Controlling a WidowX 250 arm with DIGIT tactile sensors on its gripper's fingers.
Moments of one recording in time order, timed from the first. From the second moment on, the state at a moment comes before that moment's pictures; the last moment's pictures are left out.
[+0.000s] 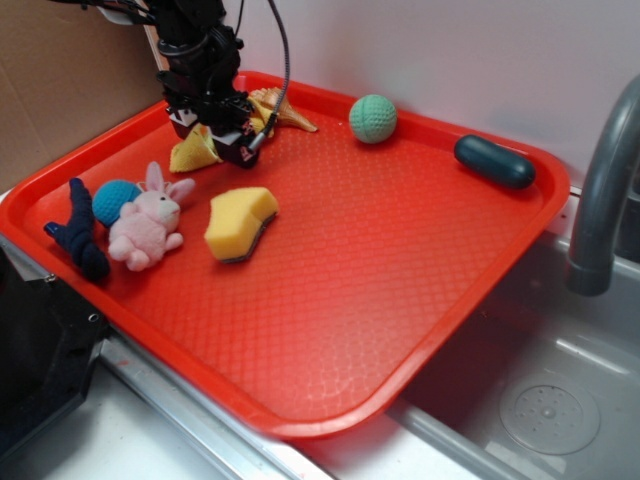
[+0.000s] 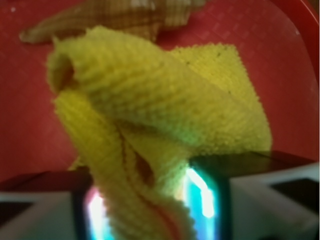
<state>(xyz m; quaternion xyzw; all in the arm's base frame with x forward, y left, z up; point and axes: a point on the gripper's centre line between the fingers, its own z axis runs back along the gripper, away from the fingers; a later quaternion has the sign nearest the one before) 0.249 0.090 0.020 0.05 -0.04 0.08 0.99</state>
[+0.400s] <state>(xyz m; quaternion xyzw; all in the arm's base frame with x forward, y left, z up) 0.214 0.086 0.084 0.08 -0.01 0.07 0.99</state>
